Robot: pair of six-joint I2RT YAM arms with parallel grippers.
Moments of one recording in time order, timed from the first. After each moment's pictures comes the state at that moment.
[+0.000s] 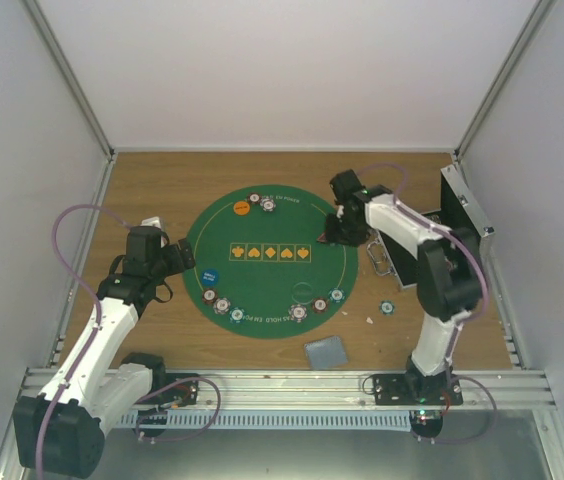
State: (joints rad) left arm -0.13 0.90 0.65 -0.49 -0.09 -0.39; right arm 0.40 1.78 1.30 -0.82 -0.08 0.50
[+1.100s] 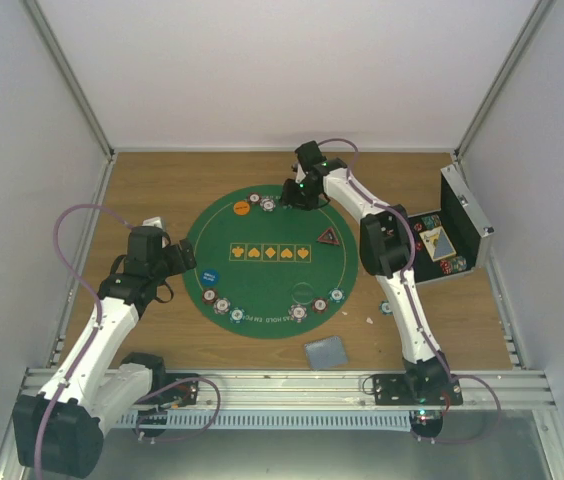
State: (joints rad) left arm -0.14 0.90 0.65 -0.49 -0.09 -0.40; right arm 0.43 2.56 2.28 -0.84 -0.33 0.48
